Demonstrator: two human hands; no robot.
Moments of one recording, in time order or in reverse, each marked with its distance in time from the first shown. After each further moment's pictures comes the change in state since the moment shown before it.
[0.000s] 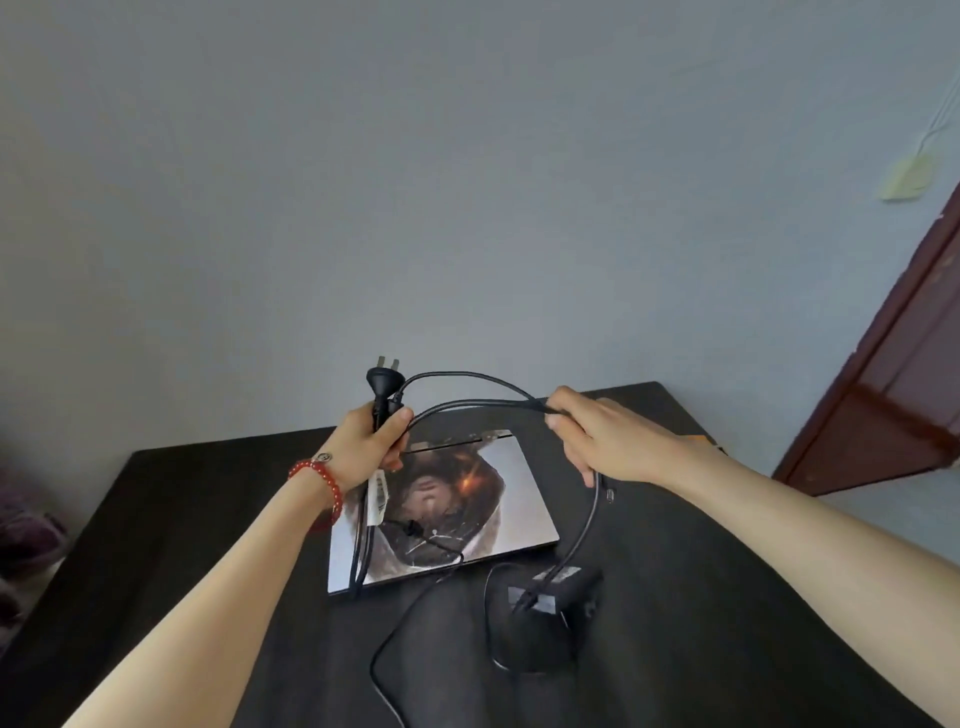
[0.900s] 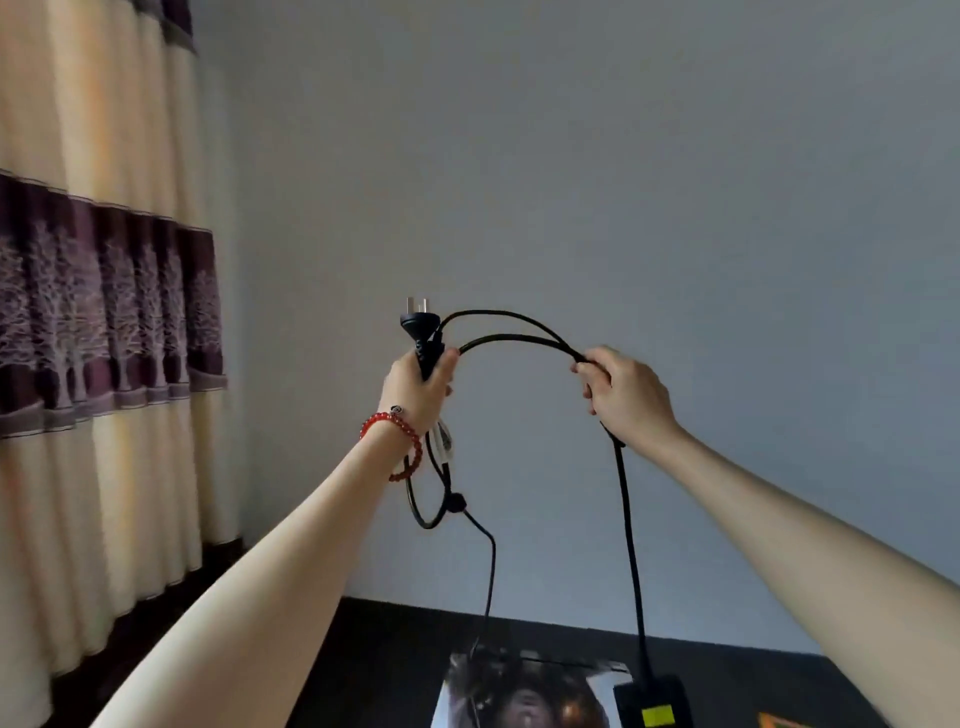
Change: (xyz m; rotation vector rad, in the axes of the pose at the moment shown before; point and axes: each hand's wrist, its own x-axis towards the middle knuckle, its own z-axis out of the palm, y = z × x) left_hand -0.088 0.277 -0.080 0.231 0.804 0.452; right_hand 0.019 -0.150 -0.193 0.251 0.788 -0.357
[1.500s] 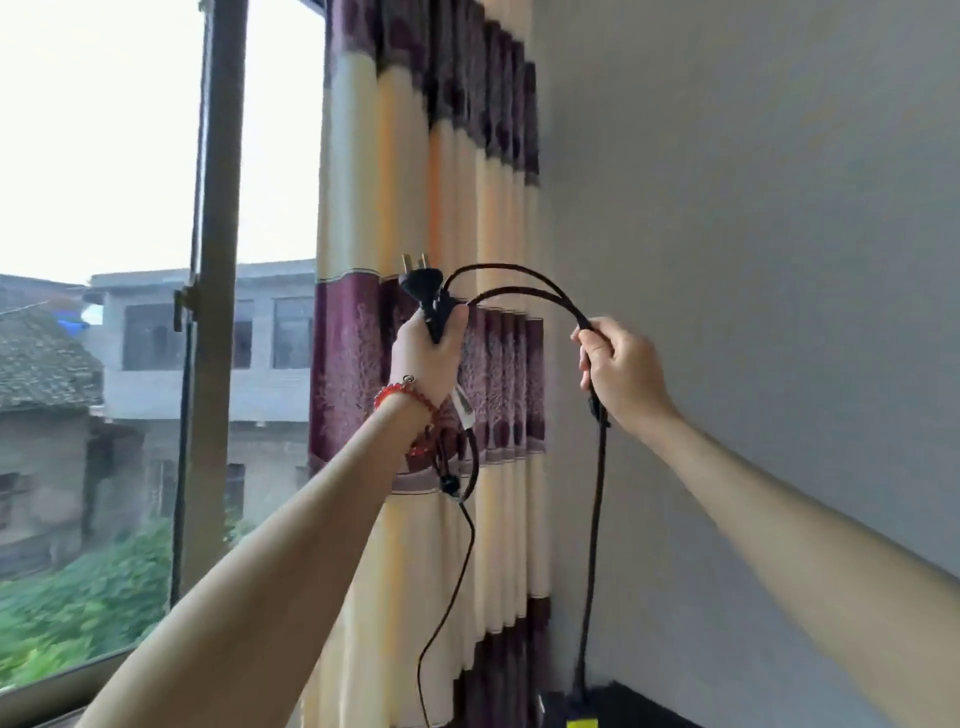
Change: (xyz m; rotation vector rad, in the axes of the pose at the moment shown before) left_hand -0.006 0.037 -0.371 0.357 0.503 0.189; right_hand 0.025 -0.353 0.170 0.780 -0.024 -0.302
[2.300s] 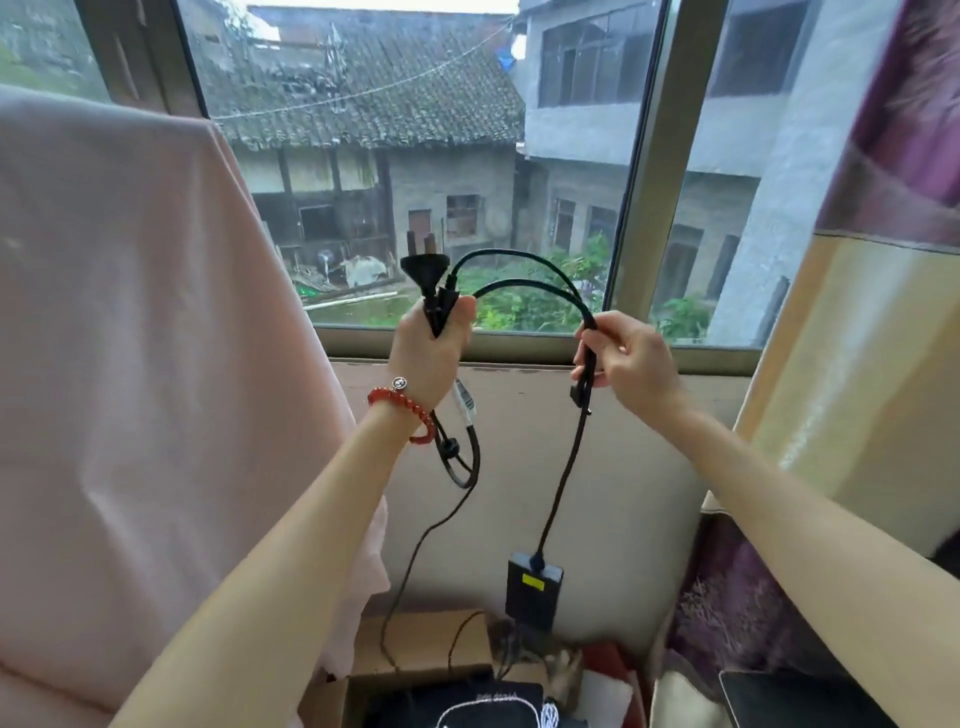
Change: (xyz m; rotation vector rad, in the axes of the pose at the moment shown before) left_hand -0.218 -0.179 -0.351 0.512 0.378 -0.494; right_hand -0.263 -0.066 0.396 0.833 -0.993 0.270
